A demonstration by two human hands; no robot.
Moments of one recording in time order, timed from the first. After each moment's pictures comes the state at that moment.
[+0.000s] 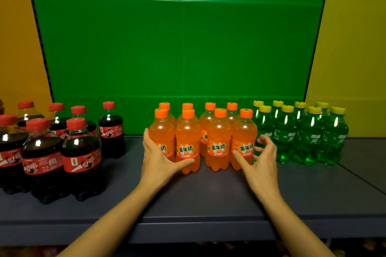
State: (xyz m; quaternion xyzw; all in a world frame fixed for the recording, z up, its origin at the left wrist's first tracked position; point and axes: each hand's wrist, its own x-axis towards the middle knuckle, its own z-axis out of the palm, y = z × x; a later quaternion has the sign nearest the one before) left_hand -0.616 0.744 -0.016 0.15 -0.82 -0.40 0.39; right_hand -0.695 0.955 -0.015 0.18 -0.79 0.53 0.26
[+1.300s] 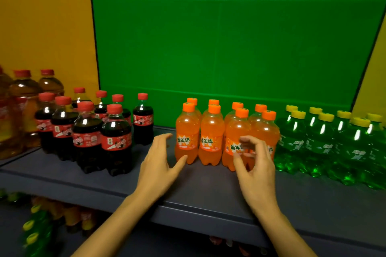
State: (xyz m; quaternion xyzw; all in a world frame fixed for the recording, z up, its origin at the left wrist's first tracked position) left_hand -0.552 0.749 -0.017 0.15 -0.84 -0.24 0.46; right_hand -0.655 0.924 -0.005 0.37 -0.68 0.58 0.25
